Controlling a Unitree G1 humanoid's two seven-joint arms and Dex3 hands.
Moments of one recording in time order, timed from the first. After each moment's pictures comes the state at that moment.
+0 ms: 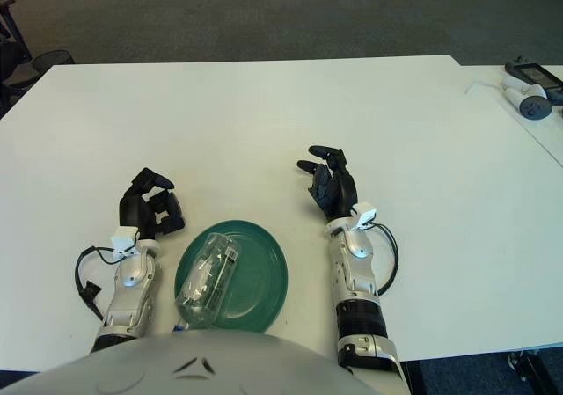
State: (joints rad) left arm 0.19 -0.12 0.00 0.15 0.05 -0.22 0.28; right arm -0.03 0.01 -0.09 0.31 0.21 -0.34 0.22
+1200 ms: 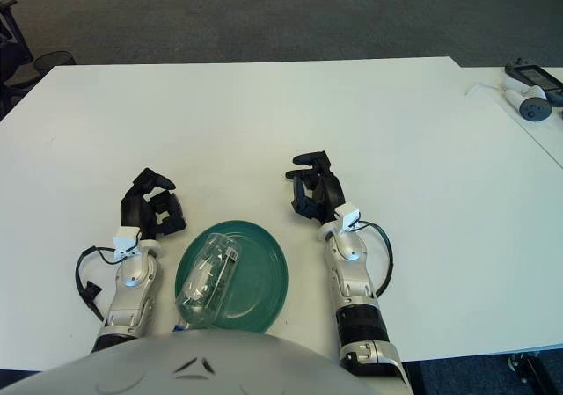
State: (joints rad) left arm 0.18 -0.12 0.00 0.15 0.05 -0.21 0.28; right arm 0.01 -0.01 0.00 0.30 0.07 -0.29 0.15
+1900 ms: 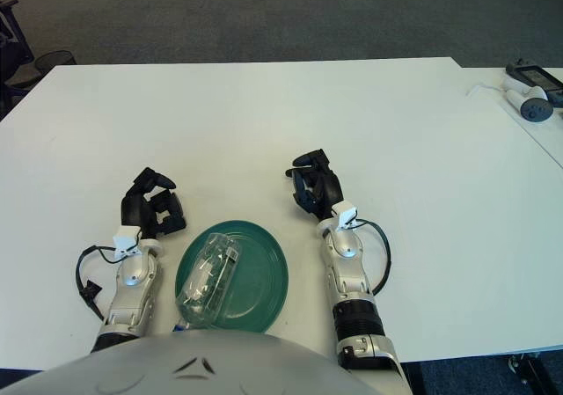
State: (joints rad) left arm 0.17 -0.11 0.00 0.17 0.06 -0.22 0.29; right arm -0.02 0.01 0.00 0.35 0.07 -0.33 0.12
